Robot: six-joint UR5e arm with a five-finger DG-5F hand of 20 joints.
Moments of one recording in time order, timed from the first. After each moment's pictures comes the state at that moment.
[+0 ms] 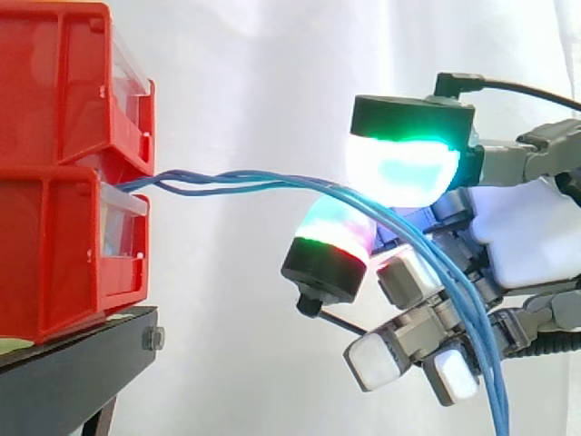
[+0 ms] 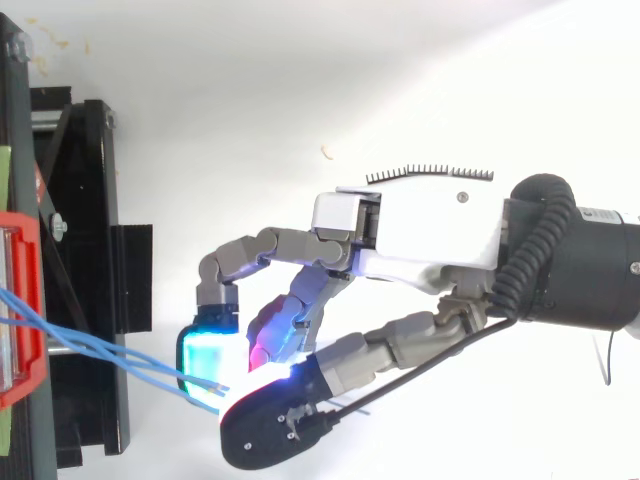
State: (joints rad) arm 0.21 -2.23 -1.20 -3.03 -1.24 0.11
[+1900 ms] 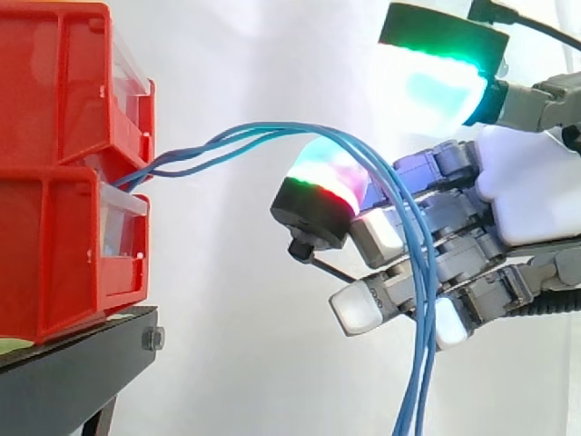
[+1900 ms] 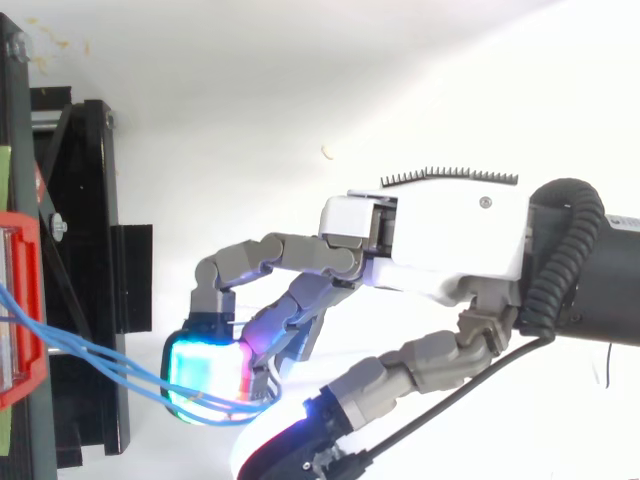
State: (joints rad) arm 0.22 -2.20 -1.20 -3.03 -1.22 0.11
